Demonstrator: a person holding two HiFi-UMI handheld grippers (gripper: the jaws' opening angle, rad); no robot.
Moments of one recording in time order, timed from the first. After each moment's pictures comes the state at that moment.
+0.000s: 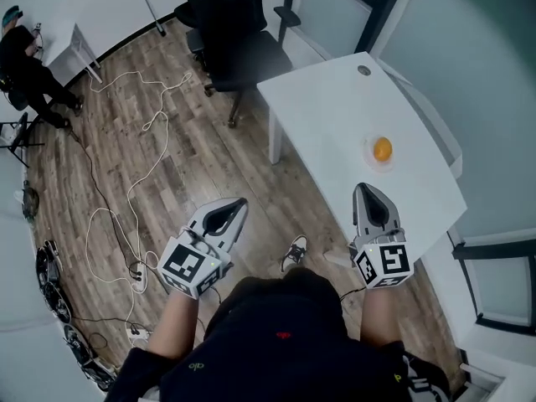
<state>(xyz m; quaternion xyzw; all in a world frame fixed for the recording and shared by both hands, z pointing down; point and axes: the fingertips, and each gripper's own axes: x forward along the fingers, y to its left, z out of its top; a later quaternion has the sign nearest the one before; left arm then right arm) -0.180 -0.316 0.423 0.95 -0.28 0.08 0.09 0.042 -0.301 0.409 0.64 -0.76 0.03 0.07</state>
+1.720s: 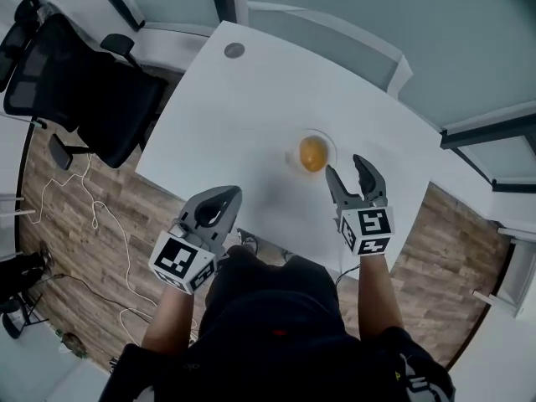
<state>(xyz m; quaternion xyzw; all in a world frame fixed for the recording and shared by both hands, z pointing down) 0.174 -0.553 0.498 0.98 0.02 0.17 0.13 0.355 -0.444 0.552 0.81 -0.54 0.19 0.14</state>
